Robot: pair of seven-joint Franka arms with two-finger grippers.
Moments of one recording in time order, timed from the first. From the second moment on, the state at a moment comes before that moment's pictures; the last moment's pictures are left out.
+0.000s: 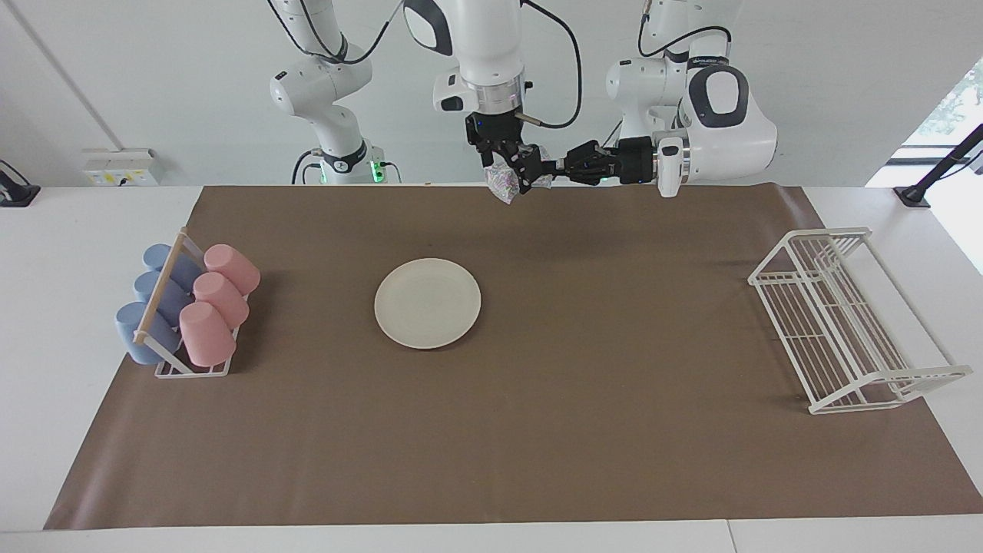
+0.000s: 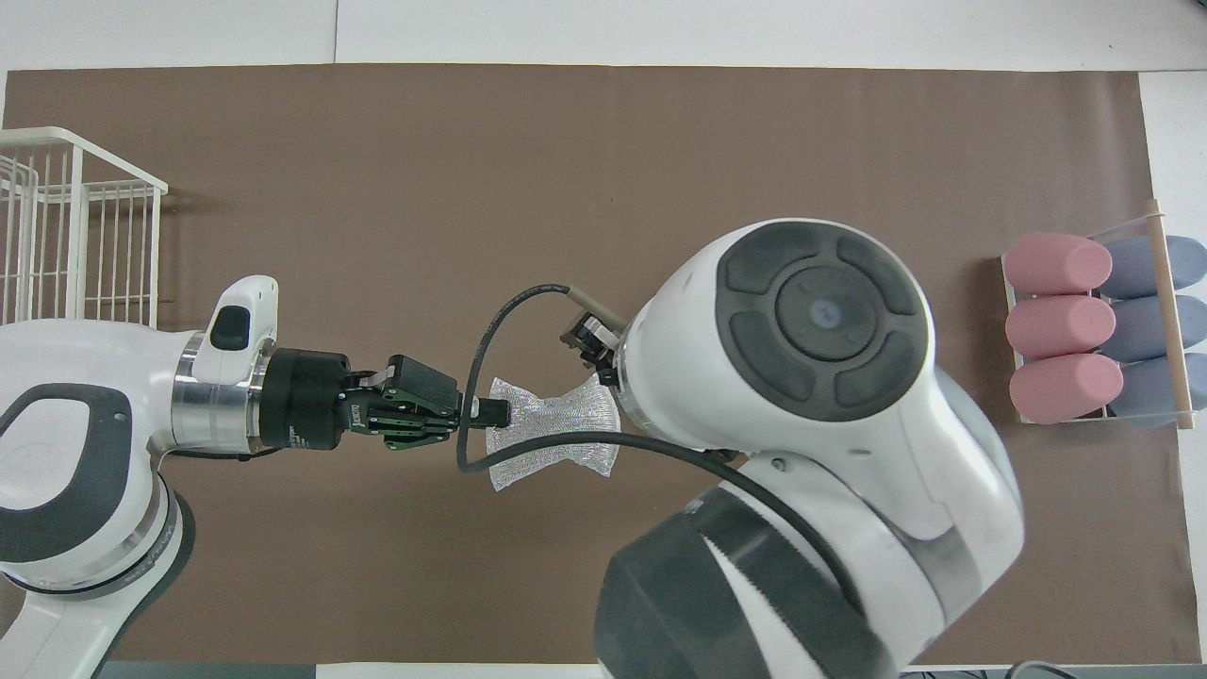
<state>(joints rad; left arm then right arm) -0.14 -0.21 -0.11 -2.26 -1.37 1.75 0.04 0.62 0.08 -0.03 -1.57 0.13 1.69 1.26</state>
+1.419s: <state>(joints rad) -0.32 0.03 -0.12 -1.82 0.45 1.54 -0.57 0.12 0.00 -0.05 -1.58 0.09 1.49 0.16</state>
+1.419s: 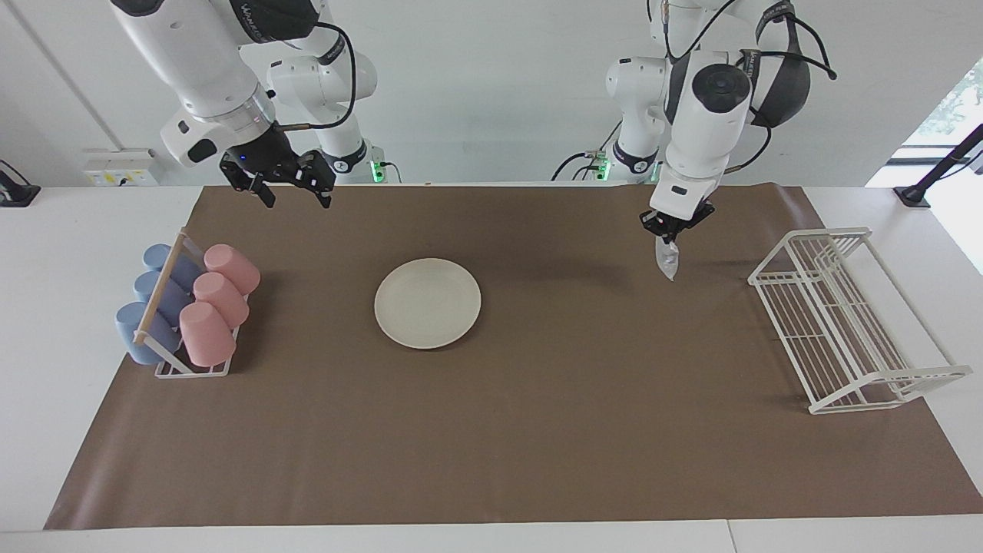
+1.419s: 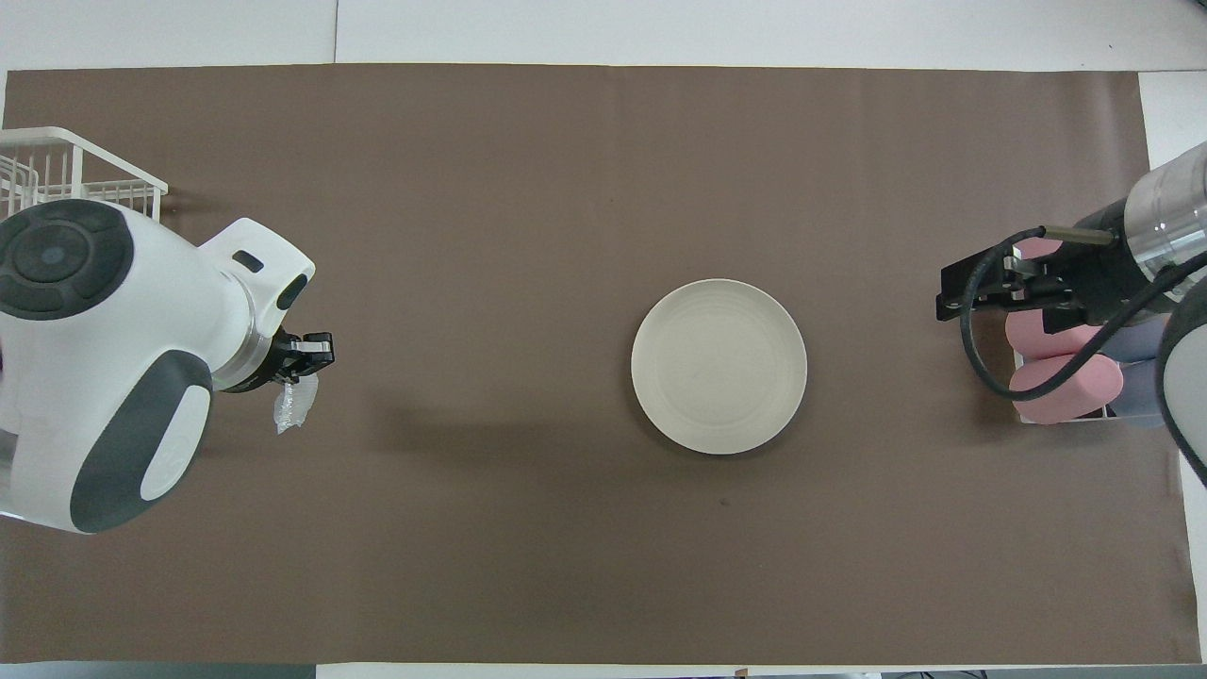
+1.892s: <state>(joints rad) -0.34 0.19 -0.11 -1.76 0.96 1.41 -0.58 0.08 0.00 -0.04 -1.58 0.08 1.48 0.12</state>
